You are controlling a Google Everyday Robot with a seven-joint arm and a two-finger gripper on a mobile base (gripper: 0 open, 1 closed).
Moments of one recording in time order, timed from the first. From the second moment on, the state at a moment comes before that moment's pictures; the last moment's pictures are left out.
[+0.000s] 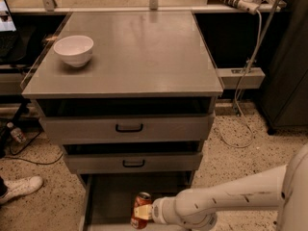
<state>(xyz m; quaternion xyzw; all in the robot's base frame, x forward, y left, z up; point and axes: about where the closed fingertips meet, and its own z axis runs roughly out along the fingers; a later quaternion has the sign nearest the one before) 0.412 0.022 0.397 -0.08 0.94 0.30 0.16</state>
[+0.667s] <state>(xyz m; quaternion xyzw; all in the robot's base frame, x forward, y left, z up) 0.419 0.026 0.370 -0.06 0.94 0.31 0.16</state>
